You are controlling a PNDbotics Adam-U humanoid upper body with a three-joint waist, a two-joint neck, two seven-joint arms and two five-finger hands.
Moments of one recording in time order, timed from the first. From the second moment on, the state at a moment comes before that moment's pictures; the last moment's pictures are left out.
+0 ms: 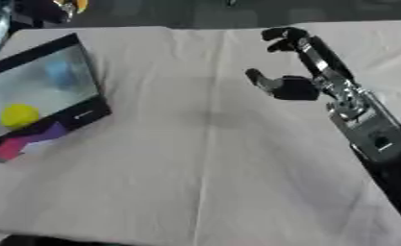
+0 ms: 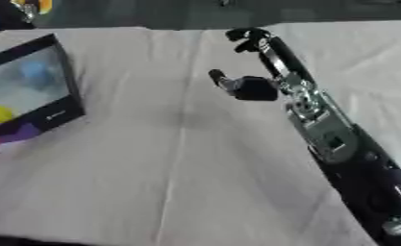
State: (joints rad) left arm -0.83 0.67 -0.20 -1.45 -0.59 0.69 -0.37; right arm -0.65 -0.39 0.35 -1.53 0.28 0.01 -0.01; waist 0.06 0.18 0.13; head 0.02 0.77
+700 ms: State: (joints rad) left arm -0.72 0.72 -0.16 -1.32 -0.55 0.72 -0.32; right arm -0.64 -0.44 0.25 -1.59 0.18 0.06 -0.14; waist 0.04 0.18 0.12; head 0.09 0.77
